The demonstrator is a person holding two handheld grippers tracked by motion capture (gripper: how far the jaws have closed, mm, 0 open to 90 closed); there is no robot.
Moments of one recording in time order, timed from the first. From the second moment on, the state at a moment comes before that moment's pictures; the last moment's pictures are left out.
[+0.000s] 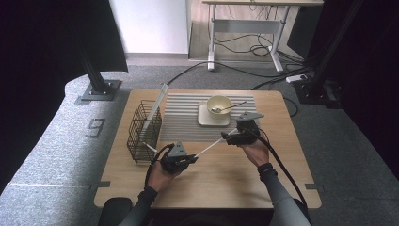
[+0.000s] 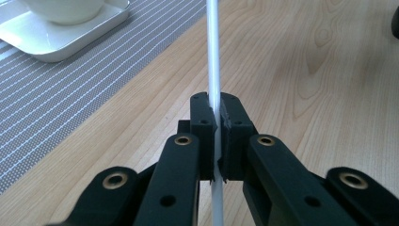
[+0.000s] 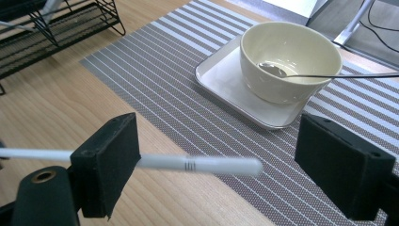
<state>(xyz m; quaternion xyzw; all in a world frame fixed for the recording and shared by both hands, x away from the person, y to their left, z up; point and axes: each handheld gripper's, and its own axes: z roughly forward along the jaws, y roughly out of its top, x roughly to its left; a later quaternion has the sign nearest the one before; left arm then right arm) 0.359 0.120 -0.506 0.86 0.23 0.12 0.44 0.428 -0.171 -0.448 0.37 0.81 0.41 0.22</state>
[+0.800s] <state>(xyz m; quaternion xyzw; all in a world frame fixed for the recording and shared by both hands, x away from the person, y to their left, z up) 0.364 0.124 -0.511 0.86 0.27 0.12 0.42 0.404 -0.224 -0.465 0.39 0.80 0.40 0.21</state>
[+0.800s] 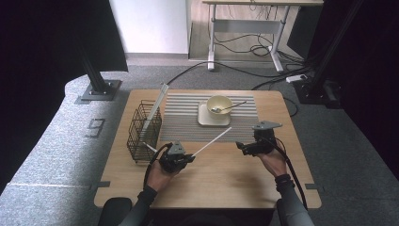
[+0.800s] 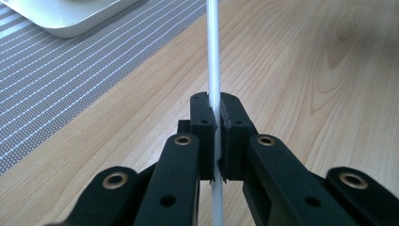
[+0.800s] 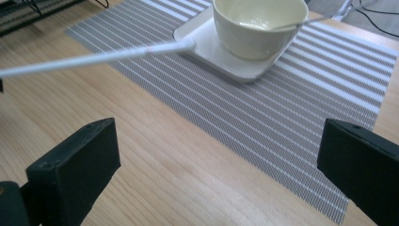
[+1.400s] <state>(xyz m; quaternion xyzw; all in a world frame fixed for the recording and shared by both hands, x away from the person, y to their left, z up) 0.369 0.128 -0.516 0.85 0.30 0.13 0.41 0.387 -0.258 -0.516 0.41 0.80 0.38 0.22</state>
